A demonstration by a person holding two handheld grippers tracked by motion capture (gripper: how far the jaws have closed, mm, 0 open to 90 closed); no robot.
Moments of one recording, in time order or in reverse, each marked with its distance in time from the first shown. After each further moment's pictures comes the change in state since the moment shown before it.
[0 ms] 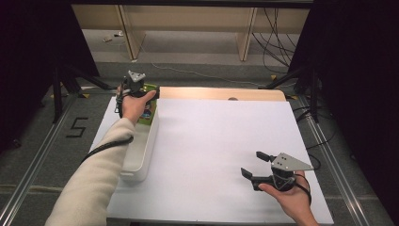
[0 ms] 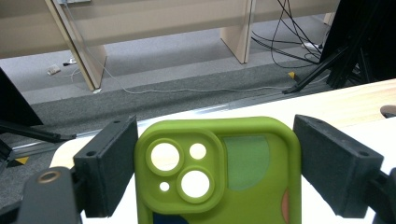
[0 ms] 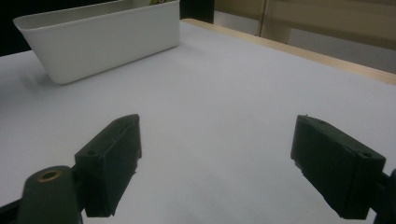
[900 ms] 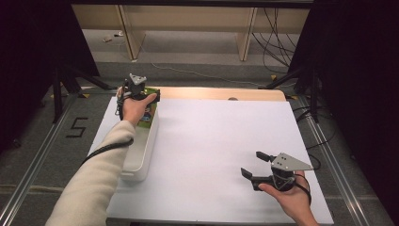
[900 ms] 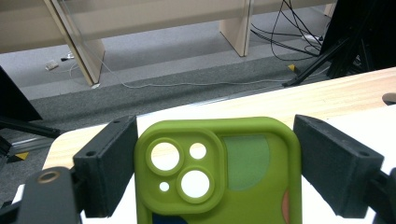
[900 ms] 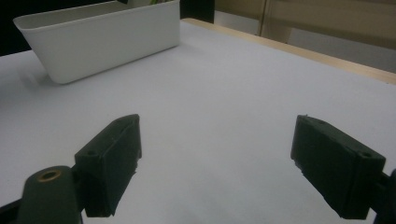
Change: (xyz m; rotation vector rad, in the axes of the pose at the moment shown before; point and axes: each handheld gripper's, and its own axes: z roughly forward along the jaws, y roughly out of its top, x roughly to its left) left arm -0.001 -0.008 0.002 0.024 -0.006 0.009; right arm 0.000 0.000 0.000 0.000 0.002 0.000
